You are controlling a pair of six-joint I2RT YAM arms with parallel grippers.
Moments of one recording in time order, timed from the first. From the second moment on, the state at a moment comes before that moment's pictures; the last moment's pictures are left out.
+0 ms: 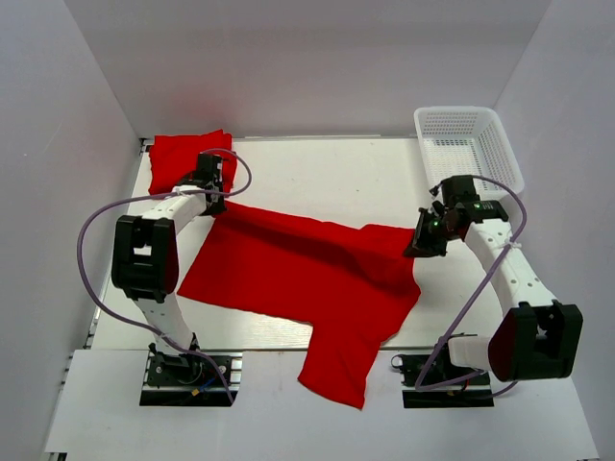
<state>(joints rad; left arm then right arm) -0.13 1.84 1.27 -0.38 -0.27 -0.15 0.11 1.29 1.07 -0.96 -0.32 0.37</state>
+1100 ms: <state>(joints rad) -0.13 1.60 1.31 -0.49 -0.11 -0.27 0.38 1.22 0.97 -0.95 -0.24 0.19</state>
